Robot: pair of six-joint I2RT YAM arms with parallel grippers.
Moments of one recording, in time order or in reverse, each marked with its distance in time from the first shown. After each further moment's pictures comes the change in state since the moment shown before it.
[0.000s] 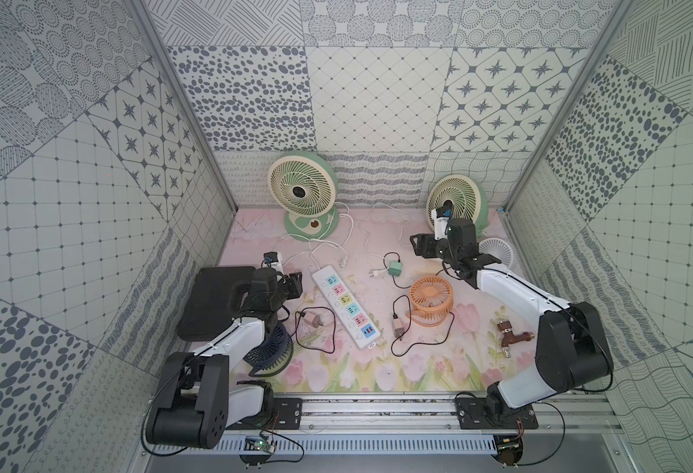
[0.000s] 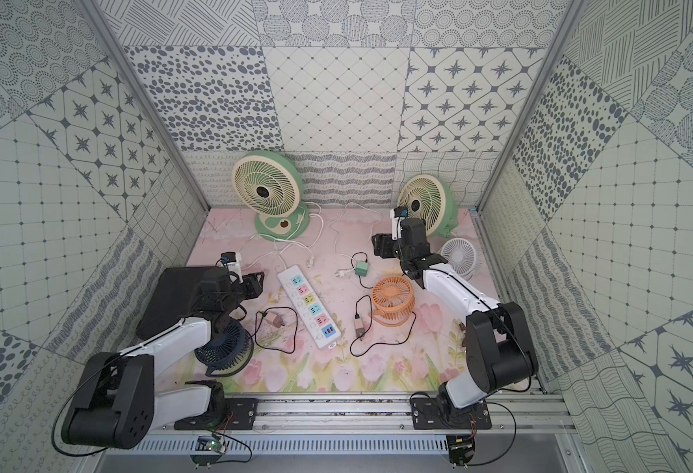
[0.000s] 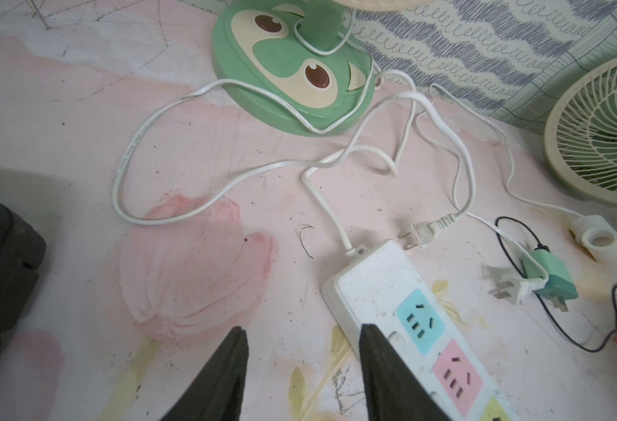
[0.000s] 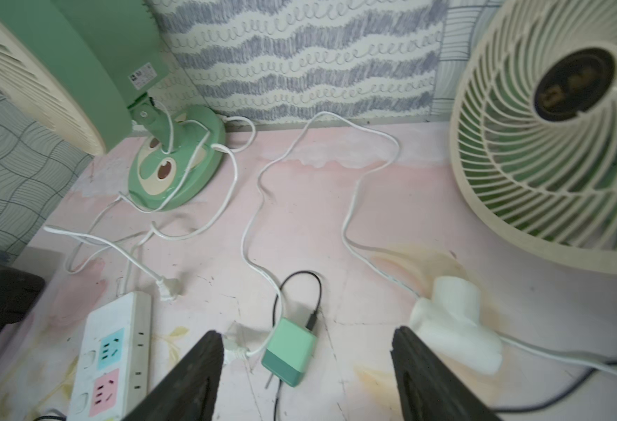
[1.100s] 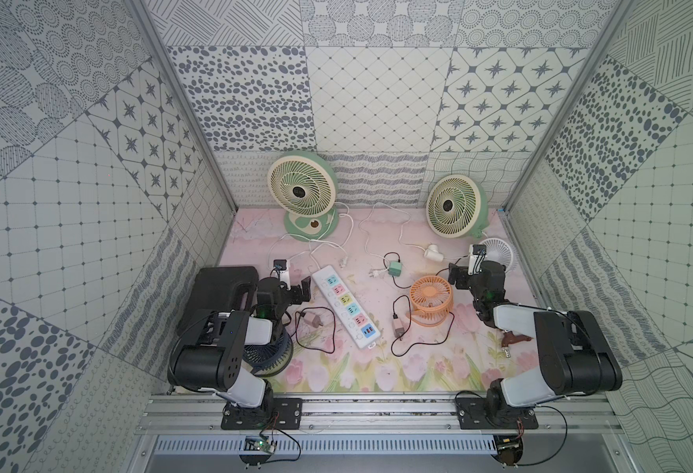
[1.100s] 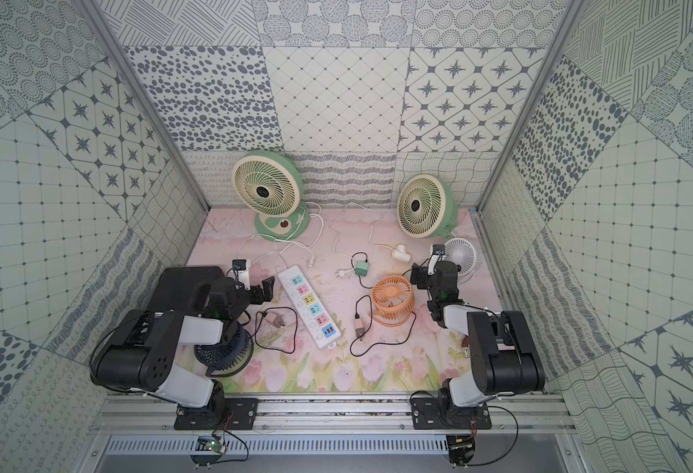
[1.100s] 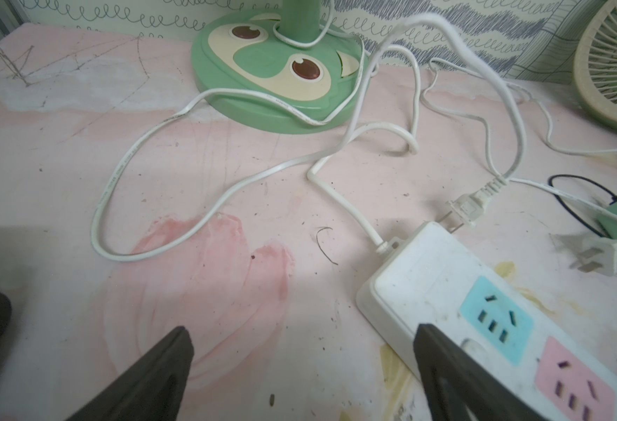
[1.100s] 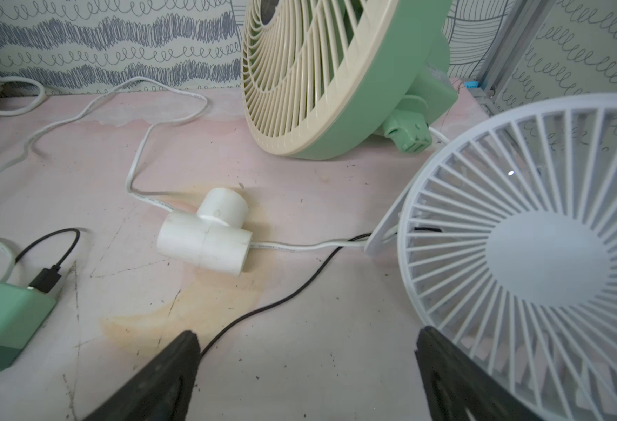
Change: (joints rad) left arm 0.004 0.279 -0.093 0.477 0.022 0.186; right arm -0.225 0.005 -0.513 0.596 0.149 -0.212
